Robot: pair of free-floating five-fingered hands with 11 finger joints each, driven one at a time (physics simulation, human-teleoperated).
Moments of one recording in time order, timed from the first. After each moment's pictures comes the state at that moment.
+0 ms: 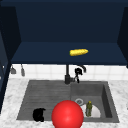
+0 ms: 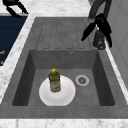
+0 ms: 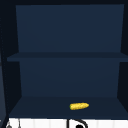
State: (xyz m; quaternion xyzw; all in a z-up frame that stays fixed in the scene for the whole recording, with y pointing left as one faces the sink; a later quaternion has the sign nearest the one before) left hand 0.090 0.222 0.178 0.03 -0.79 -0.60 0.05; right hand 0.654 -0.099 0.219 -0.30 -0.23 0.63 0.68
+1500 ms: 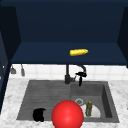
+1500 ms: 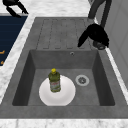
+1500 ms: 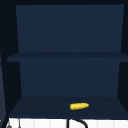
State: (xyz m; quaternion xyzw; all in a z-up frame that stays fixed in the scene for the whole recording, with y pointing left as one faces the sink) left hand 0.090 0.222 0.178 0.03 -0.79 -0.60 0.05; right hand 0.611 -0.162 0.190 -0.19 -0.47 0.57 0.65
